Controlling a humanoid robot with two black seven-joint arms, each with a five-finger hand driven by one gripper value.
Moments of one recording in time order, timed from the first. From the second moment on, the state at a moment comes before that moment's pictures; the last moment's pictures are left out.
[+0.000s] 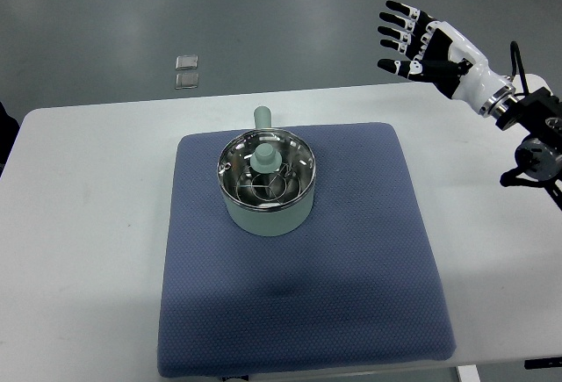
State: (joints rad) left arm -0.01 0.00 -0.05 -0.16 0.00 -0.02 0.04; right arm 0.70 -0.45 0.87 1.01 -0.69 0.34 0.34
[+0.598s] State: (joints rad) left arm -0.01 0.00 -0.05 -0.16 0.00 -0.02 0.04; right arm 1.45 -0.60 0.10 1.23 -0.88 0.35 0.36
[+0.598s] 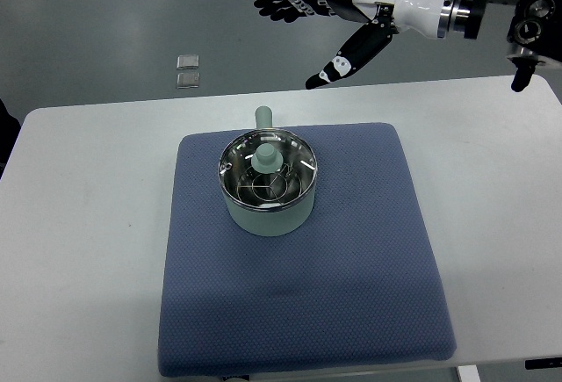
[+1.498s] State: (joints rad) left arm -0.01 0.00 -0.05 -0.16 0.00 -0.02 0.04; right arm 1.78 -0.23 -0.38 1.18 -1.18 0.19 0.31
